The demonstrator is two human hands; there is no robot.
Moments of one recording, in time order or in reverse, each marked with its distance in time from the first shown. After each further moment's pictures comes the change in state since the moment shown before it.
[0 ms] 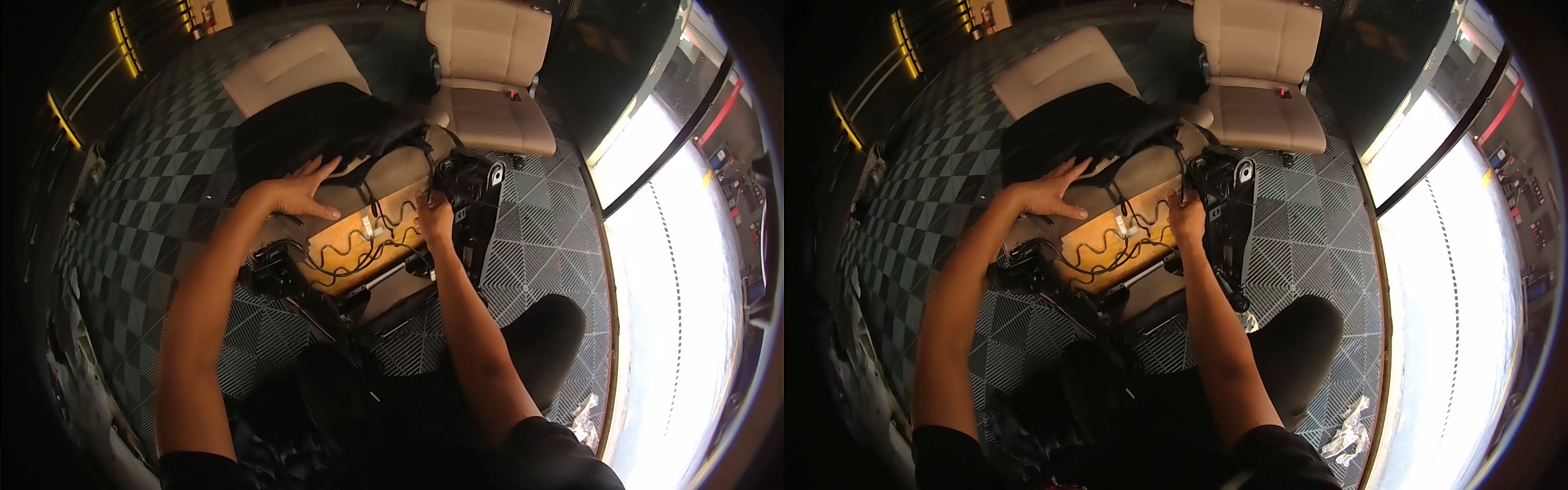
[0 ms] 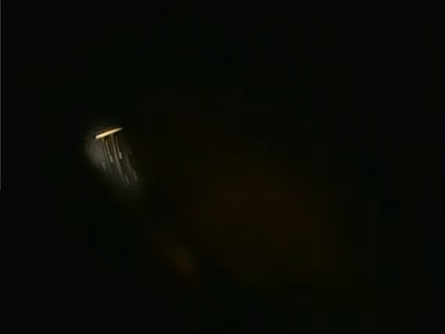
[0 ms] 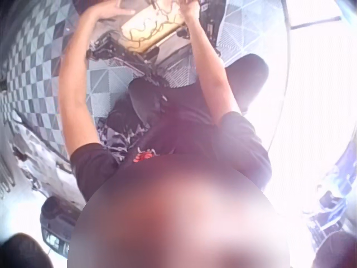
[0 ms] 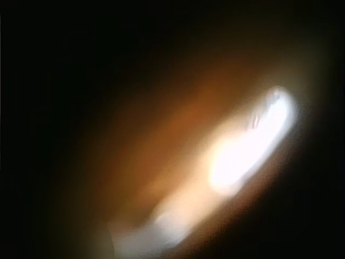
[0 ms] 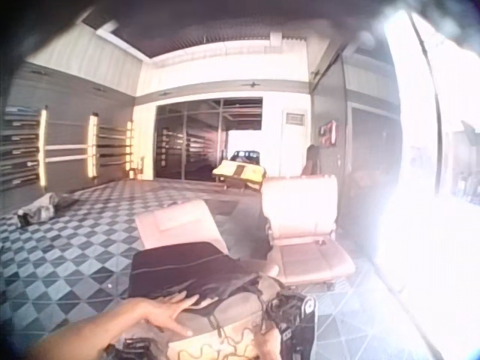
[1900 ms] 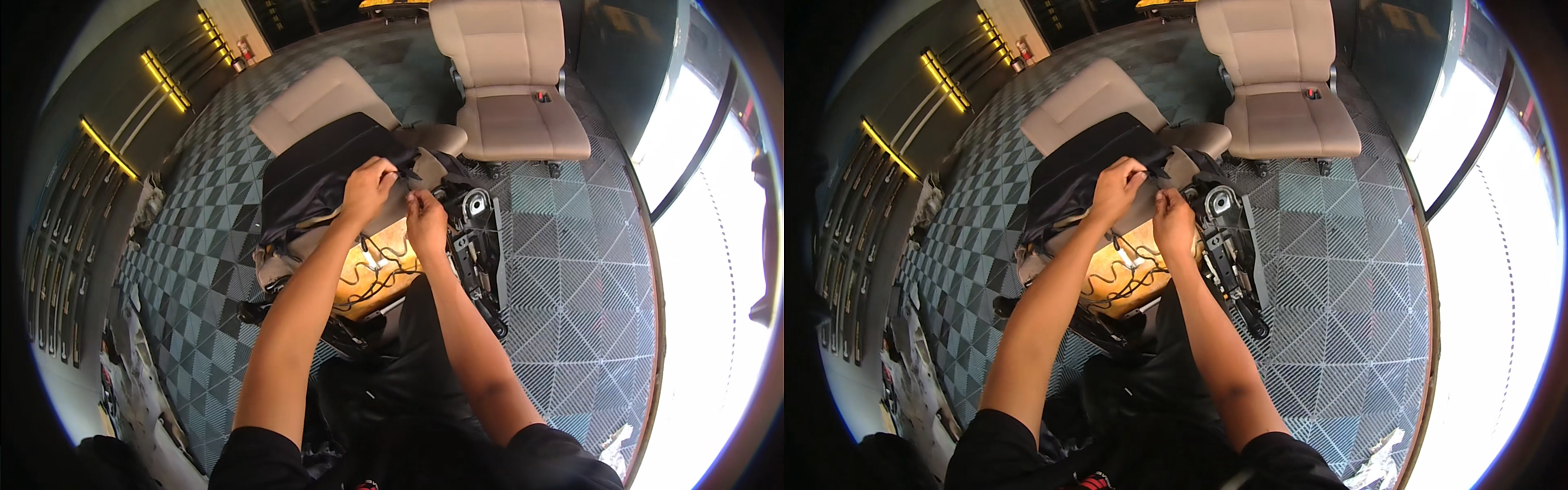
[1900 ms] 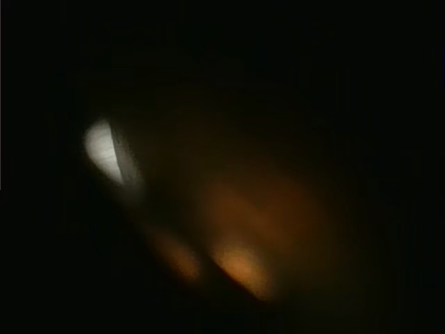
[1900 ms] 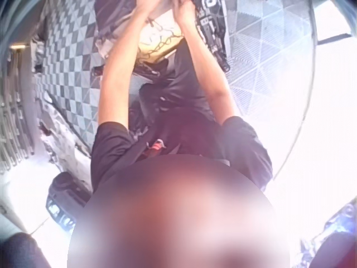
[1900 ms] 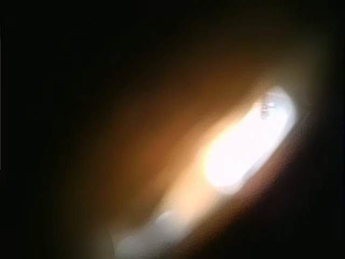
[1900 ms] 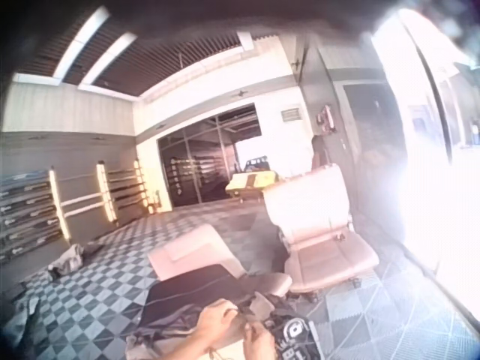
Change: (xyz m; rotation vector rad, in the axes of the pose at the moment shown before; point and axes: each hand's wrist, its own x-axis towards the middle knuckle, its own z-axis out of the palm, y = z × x) left_hand 0.134 0.126 0.022 -0.113 1.045 0.300; right_hand 0.013 -0.078 -0.023 0.196 -0.029 -0.196
